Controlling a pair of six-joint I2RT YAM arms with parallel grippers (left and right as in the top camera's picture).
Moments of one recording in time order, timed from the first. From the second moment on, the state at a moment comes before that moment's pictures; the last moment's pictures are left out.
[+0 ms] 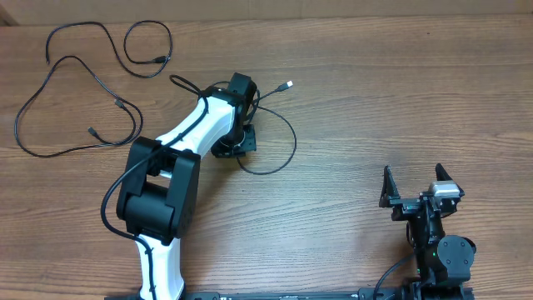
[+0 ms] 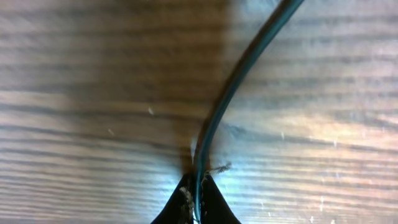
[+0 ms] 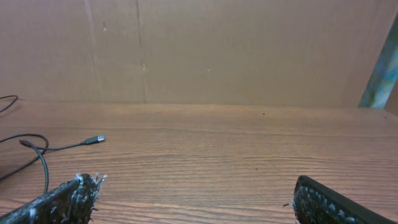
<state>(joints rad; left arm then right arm) -0.36 2.10 1.46 -0.94 0.03 -0.44 0.00 0.01 0.02 -0.03 -0.04 -0.01</state>
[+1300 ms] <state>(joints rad) -0.52 1.27 1.41 -0.82 0.12 -0.45 0.00 0.01 0.02 -0.03 -0.04 -0.01</state>
